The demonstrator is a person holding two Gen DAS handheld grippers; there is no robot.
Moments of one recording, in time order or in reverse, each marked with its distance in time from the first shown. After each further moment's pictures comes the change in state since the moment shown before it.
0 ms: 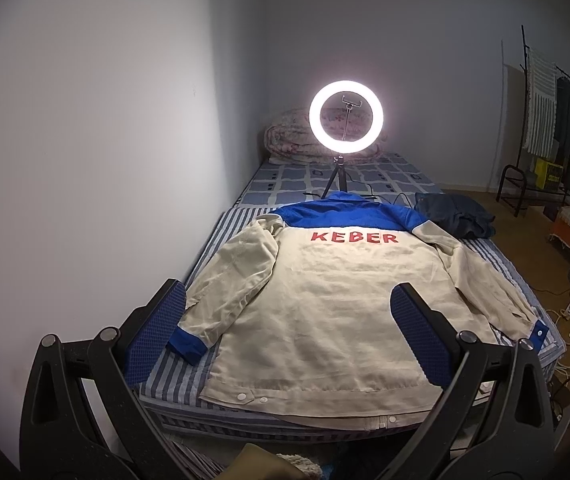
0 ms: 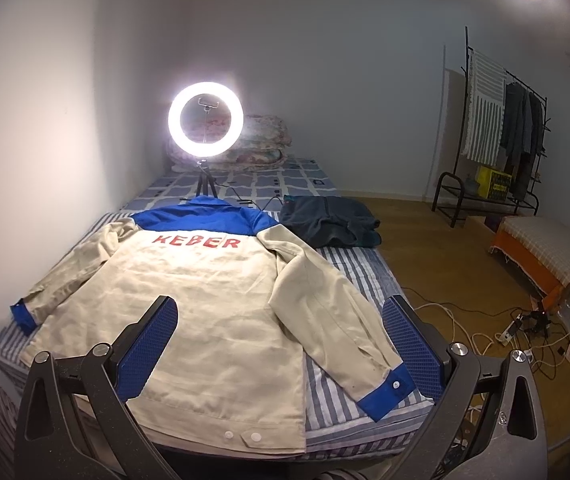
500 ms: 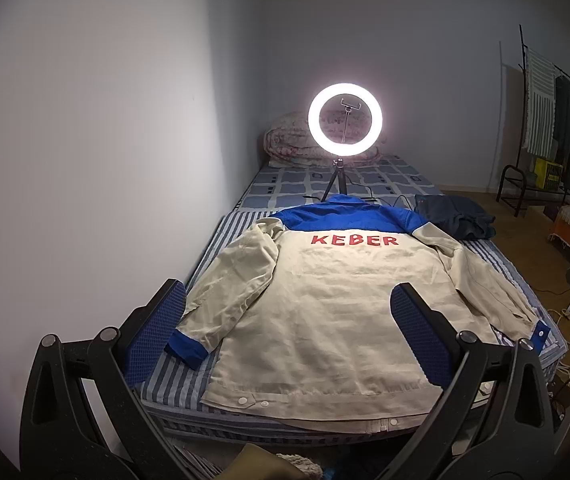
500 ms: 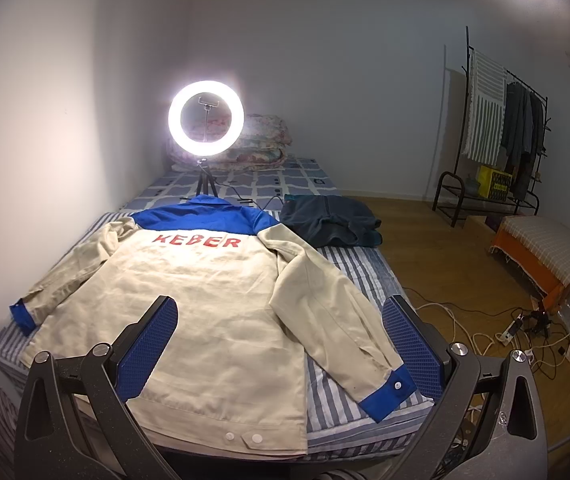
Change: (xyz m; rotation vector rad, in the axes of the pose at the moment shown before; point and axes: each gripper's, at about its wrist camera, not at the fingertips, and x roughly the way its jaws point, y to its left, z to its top) left arm -0.003 -0.003 -0.002 0.006 -0.008 0.004; right arm 0.000 0.001 -0.001 0.000 -0.001 -0.002
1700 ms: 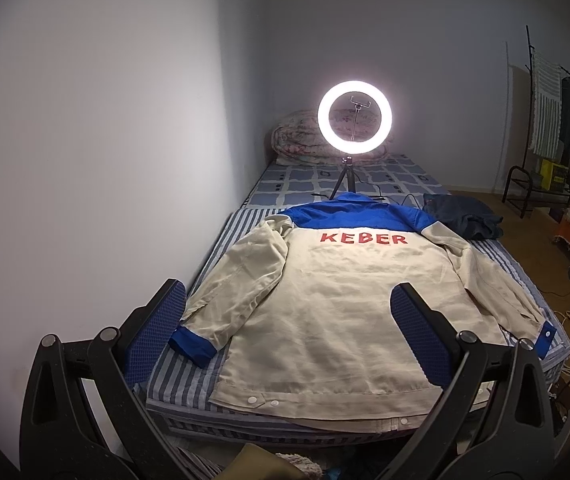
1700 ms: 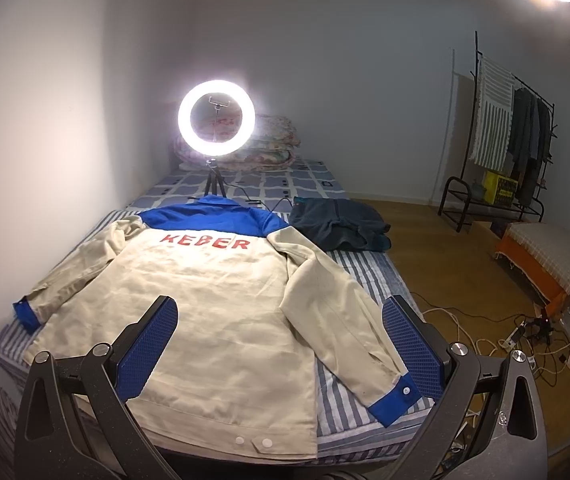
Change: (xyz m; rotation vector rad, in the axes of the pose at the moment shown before) left arm 0.014 0.011 -0.004 -0.001 0.000 0.018; right arm 0.004 0.016 0.007 -0.023 -0.001 0.020
